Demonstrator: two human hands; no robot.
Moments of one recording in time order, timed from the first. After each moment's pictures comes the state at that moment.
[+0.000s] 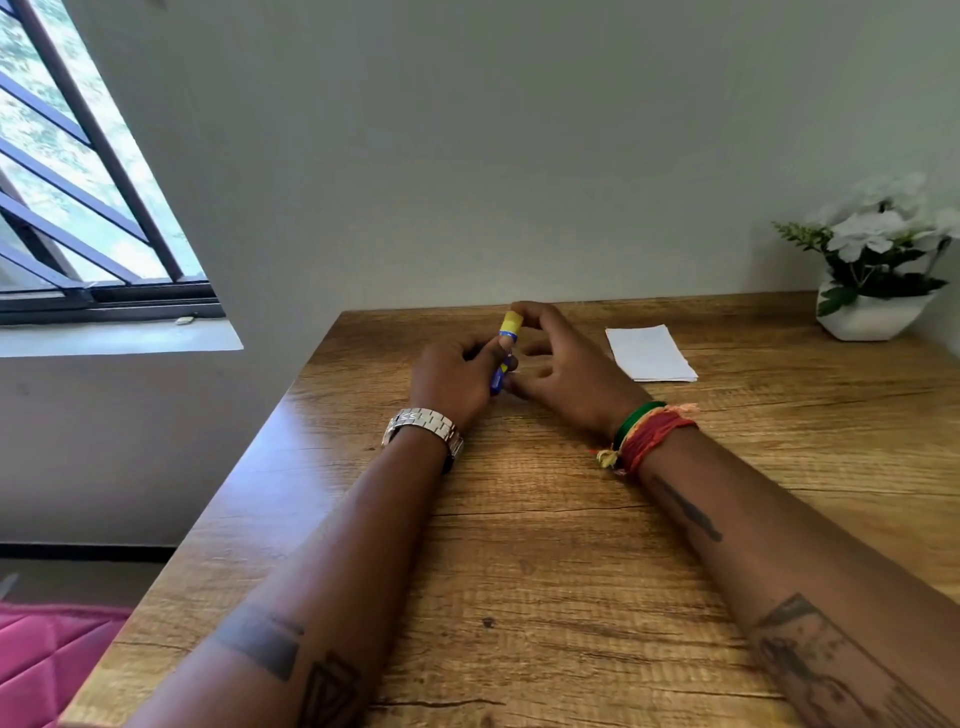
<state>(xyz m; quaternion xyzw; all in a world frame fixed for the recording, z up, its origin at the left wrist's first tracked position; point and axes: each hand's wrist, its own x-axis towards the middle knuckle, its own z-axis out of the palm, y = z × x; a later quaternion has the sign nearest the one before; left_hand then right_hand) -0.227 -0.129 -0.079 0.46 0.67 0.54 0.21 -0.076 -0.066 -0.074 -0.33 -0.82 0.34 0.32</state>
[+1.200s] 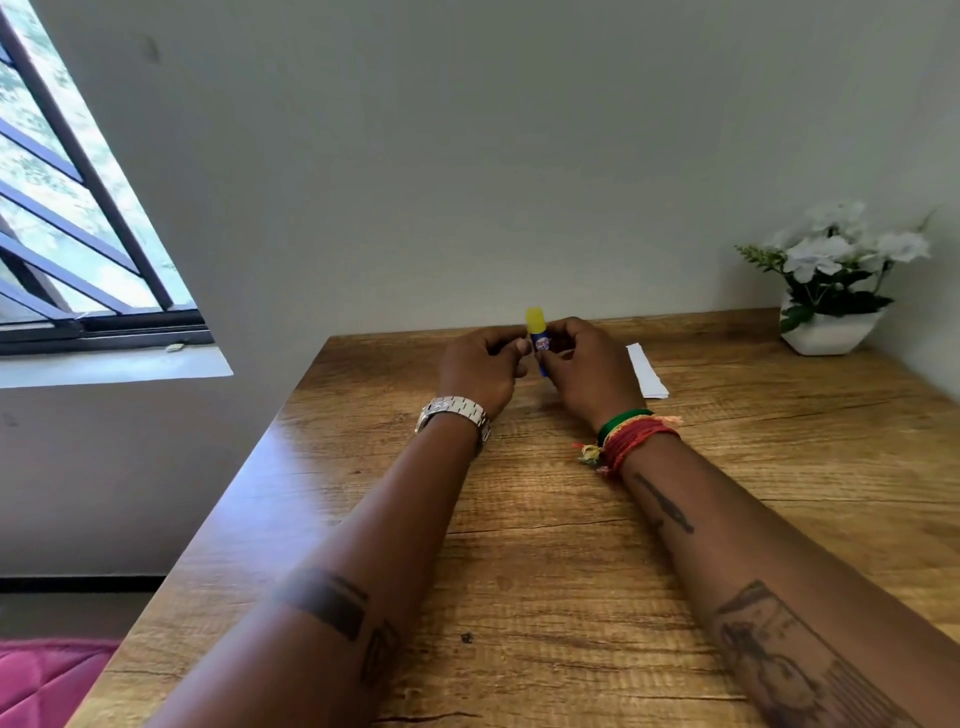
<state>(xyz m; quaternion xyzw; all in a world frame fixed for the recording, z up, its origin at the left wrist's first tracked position) -0.190 -0.098 -0.057 0.47 0.65 0.55 0.23 -0.059 -0.044 -0.067 -0.45 -0.74 0.27 0.42</state>
